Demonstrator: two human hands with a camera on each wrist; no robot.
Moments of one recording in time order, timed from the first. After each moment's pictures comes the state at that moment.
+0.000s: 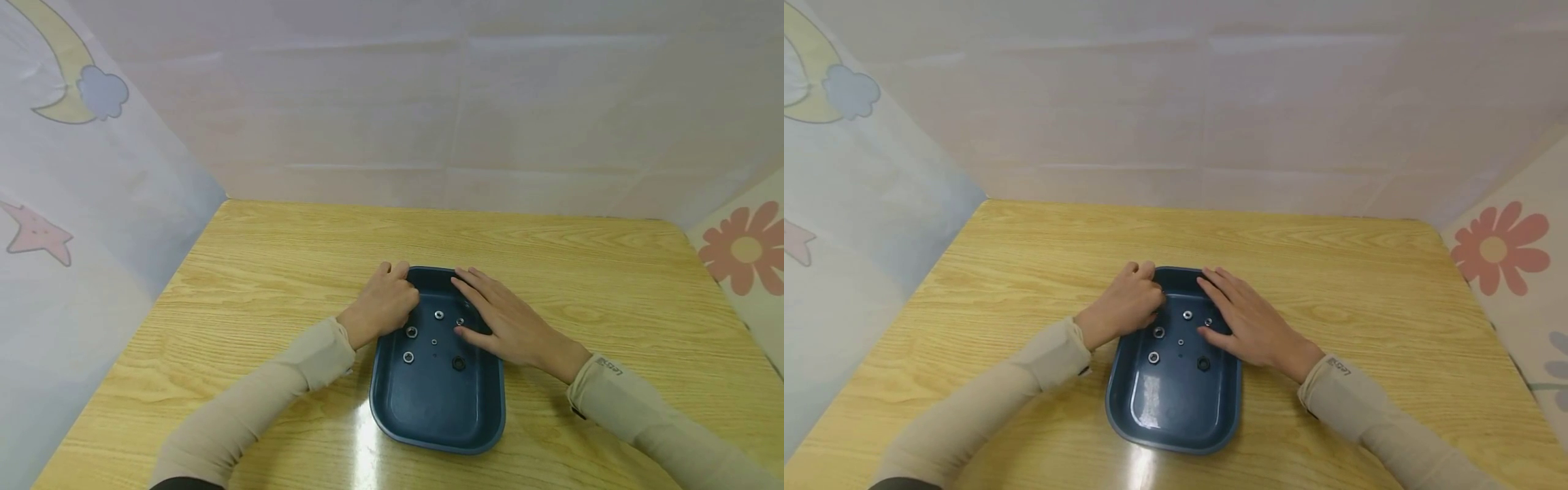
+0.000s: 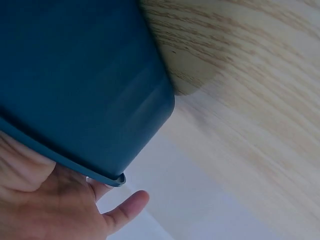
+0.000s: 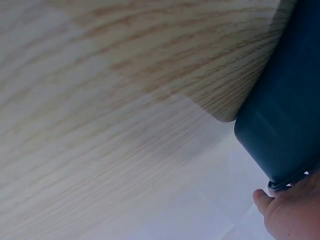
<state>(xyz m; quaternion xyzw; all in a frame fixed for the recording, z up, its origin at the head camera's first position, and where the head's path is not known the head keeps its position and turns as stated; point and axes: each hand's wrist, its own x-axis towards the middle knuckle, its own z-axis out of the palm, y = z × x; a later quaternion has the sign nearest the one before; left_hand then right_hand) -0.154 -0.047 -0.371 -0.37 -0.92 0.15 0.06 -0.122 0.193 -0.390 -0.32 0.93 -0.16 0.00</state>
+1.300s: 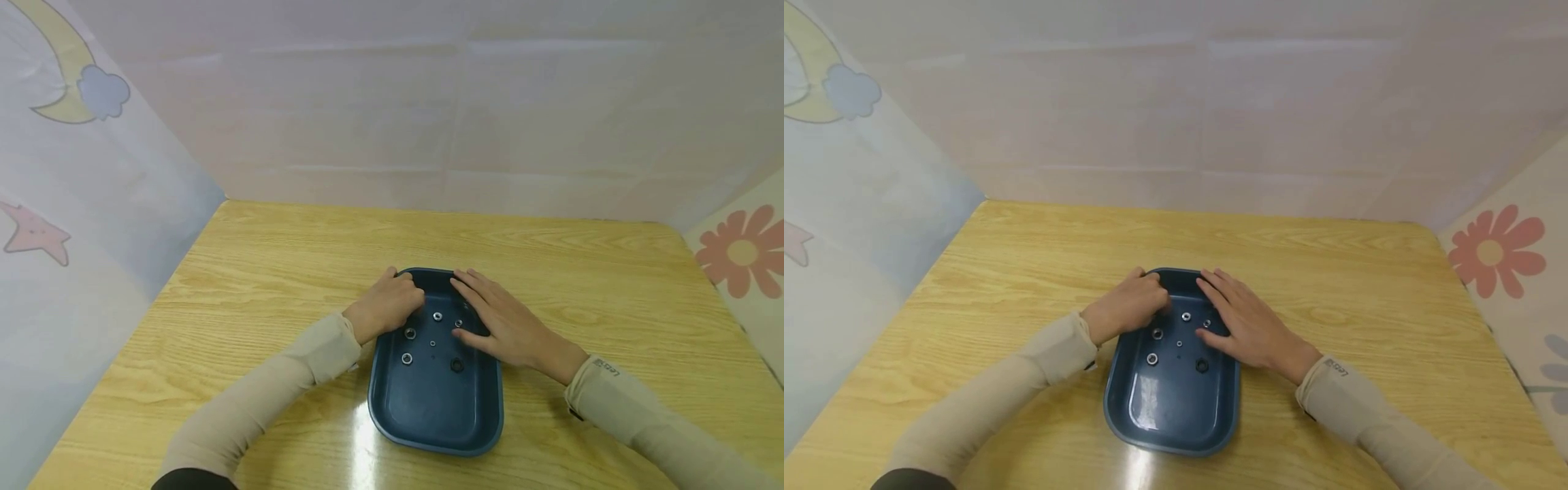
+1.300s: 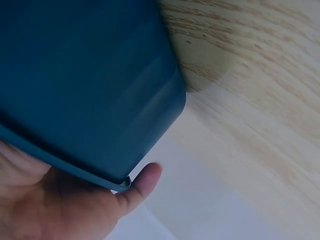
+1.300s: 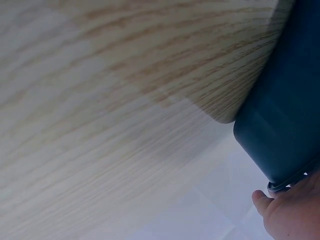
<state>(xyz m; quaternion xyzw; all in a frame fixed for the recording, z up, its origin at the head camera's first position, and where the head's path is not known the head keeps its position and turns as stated) -0.159 -0.042 -0.364 -0.39 -0.92 0.05 -0.05 -0.123 0.193 -0.385 -0.32 0.93 -0.16 0.01</state>
